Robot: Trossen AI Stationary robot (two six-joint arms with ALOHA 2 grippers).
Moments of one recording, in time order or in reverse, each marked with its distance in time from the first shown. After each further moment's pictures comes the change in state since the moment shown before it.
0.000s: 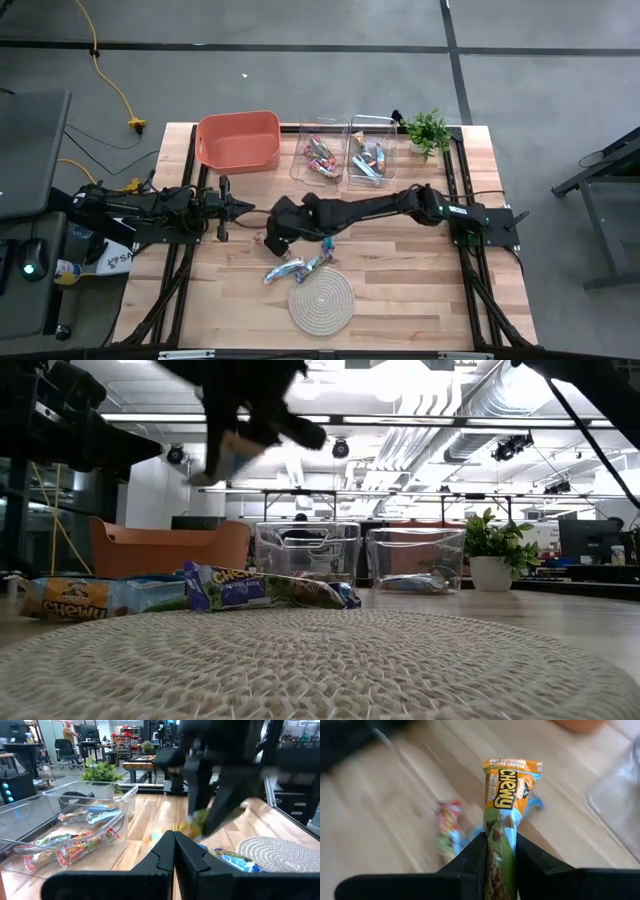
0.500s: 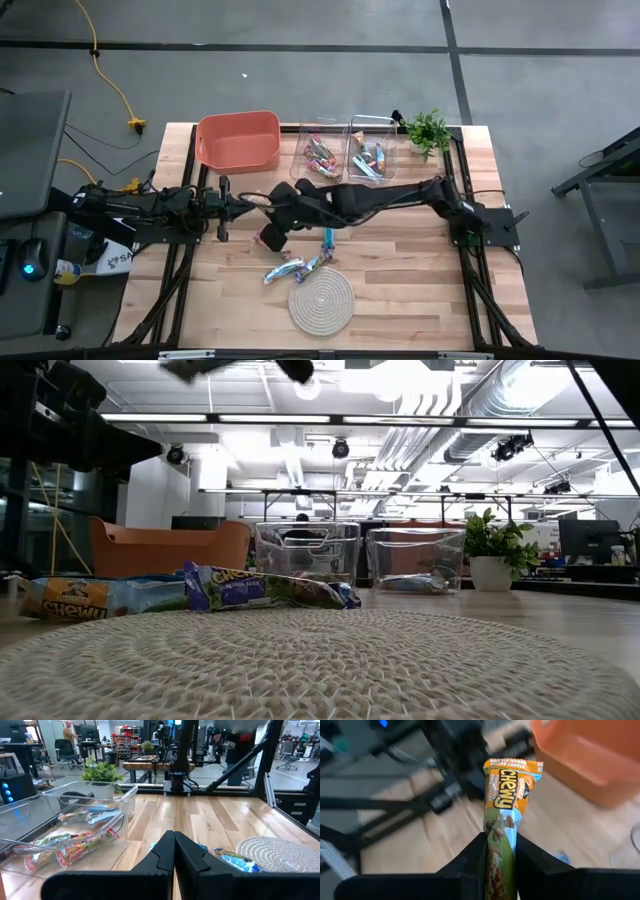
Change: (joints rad) left arm 0.000 0.000 0.000 0.000 0.000 0.000; right arm 0.002 -0.180 -0.033 0.216 -0.053 -0.167
